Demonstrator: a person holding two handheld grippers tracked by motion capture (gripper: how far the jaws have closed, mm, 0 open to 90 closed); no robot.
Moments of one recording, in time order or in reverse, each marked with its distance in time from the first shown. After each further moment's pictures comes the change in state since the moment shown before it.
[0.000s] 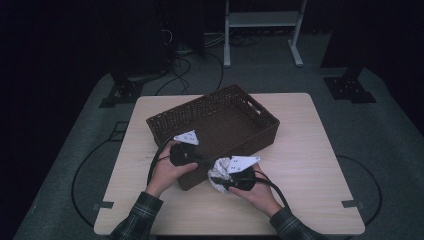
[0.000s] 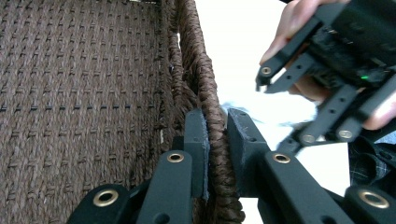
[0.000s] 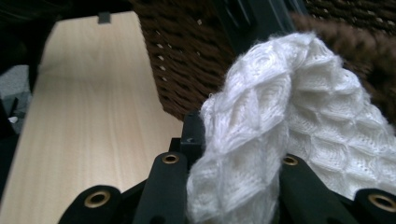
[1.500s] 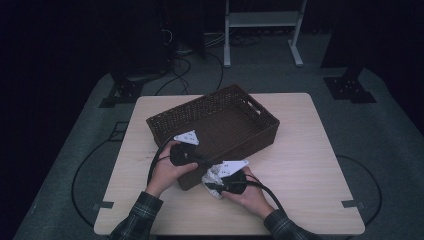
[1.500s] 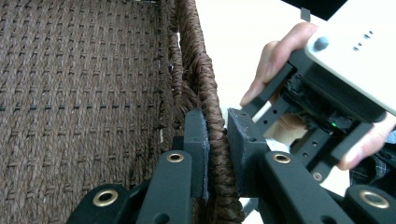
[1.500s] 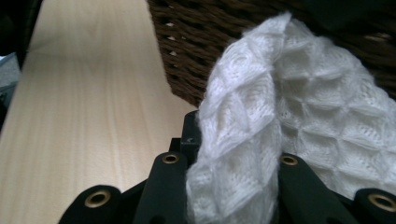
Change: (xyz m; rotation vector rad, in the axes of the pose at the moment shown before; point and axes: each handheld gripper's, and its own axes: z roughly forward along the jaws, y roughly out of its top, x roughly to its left) left arm 0.000 0.000 0.000 0.003 -0.002 -0.001; right arm 0.008 -0.010 0.031 0.072 0.030 0.014
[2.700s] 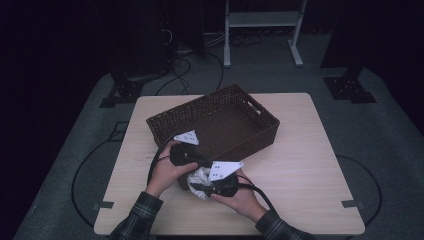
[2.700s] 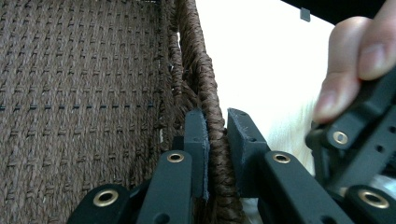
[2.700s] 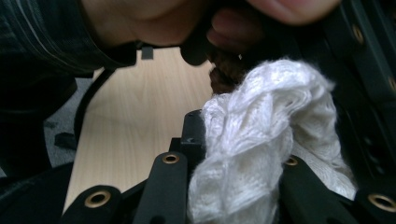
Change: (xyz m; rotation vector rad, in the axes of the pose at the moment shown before) left arm 0.000 0.000 0.000 0.002 -0.002 -0.002; right arm 0.033 0.045 -0.011 -0.157 0.052 -0.091
